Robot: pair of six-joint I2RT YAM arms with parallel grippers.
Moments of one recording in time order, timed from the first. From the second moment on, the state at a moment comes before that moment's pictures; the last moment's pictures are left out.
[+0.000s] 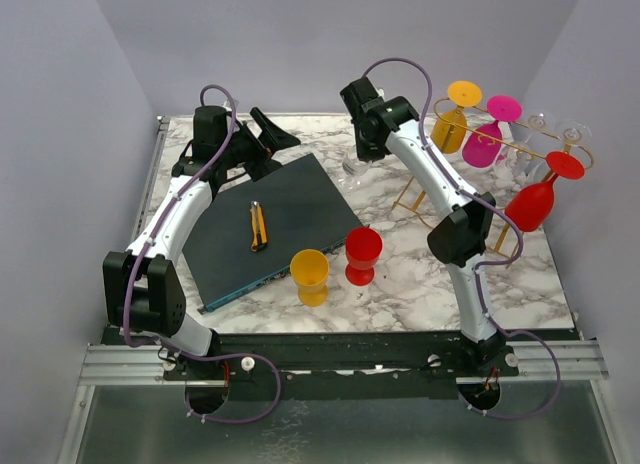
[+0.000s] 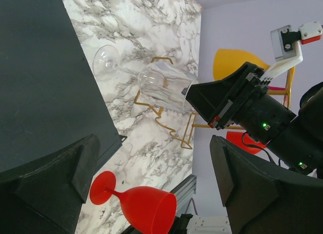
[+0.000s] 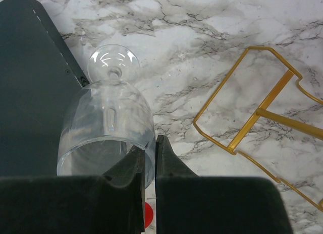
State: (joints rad) left arm -0.16 1.52 1.30 -0.23 0.54 -0.95; right arm 0.56 2.25 2.46 -1.24 0.38 0.37
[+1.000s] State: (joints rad) left arm -0.16 1.52 1.30 -0.23 0.54 -0.95; right arm 0.56 2.28 2.46 -1.27 0.36 0.37
